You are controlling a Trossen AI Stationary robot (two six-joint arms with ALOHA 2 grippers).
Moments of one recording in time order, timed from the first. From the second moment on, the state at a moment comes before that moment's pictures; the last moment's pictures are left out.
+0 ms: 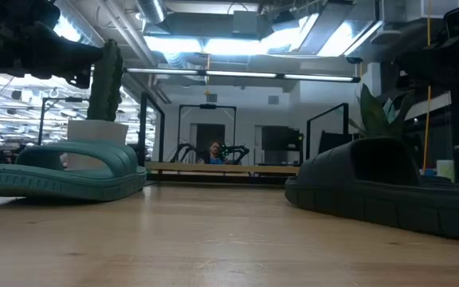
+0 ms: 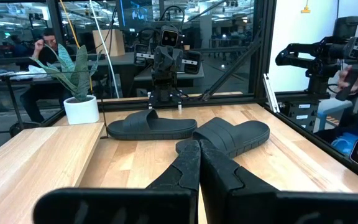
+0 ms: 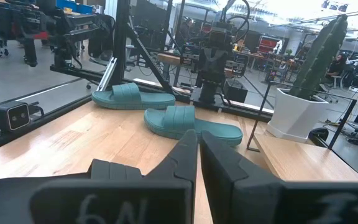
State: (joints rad) left arm -0.10 0.21 0.01 0.22 -0.04 0.03; right arm 0.03 0.01 0.01 0.04 -0.13 -0.19
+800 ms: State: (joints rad) left arm -0.10 0.21 0.01 0.22 -0.04 0.03; right arm 0.03 0.01 0.01 0.04 -0.13 -0.11
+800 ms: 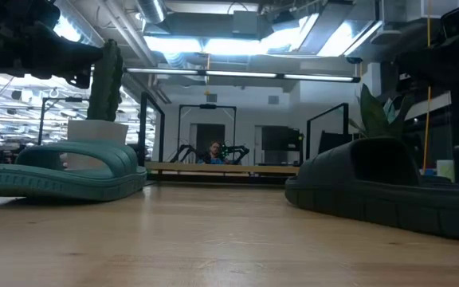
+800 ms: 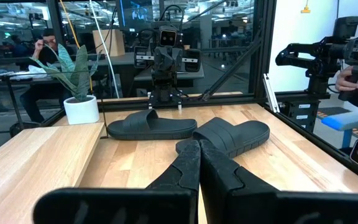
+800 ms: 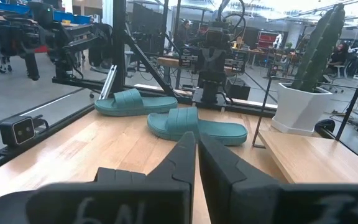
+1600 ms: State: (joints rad) left arm -0.10 0.21 0.01 0.22 -0.04 0.25; right arm 0.03 0.01 0.01 0.04 -0.13 -0.11
